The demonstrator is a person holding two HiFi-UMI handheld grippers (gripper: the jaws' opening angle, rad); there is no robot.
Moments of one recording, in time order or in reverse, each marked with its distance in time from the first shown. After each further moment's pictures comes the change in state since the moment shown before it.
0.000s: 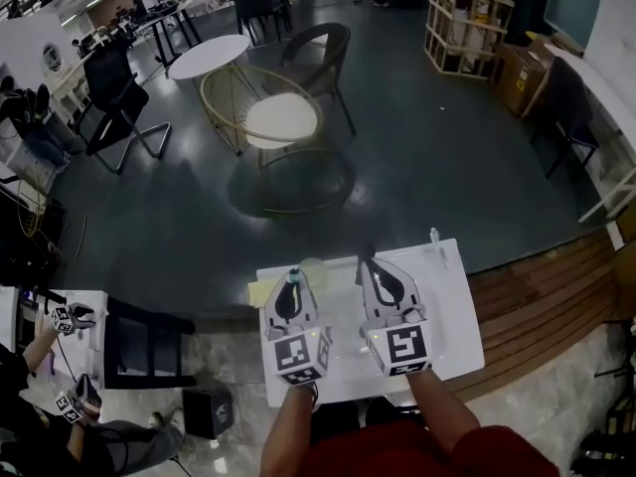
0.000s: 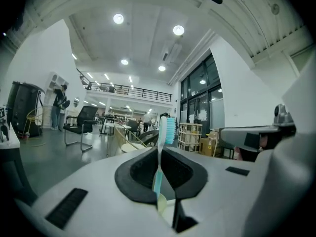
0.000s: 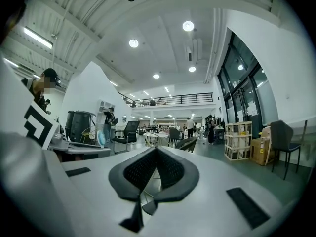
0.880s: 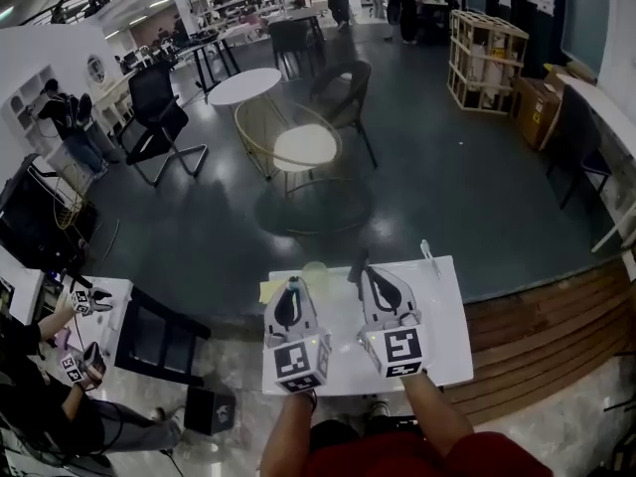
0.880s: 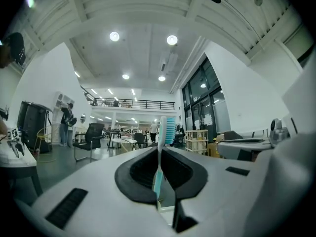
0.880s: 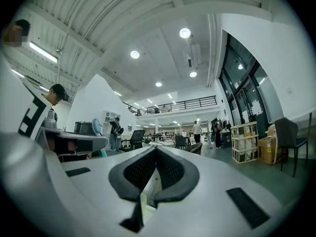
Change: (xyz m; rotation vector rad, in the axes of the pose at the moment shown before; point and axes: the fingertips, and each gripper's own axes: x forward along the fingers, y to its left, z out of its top) left arm -0.083 -0.046 0.057 0.078 -0.112 0.089; right arm -0.069 -0.003 0.031 0.038 -0.099 0.064
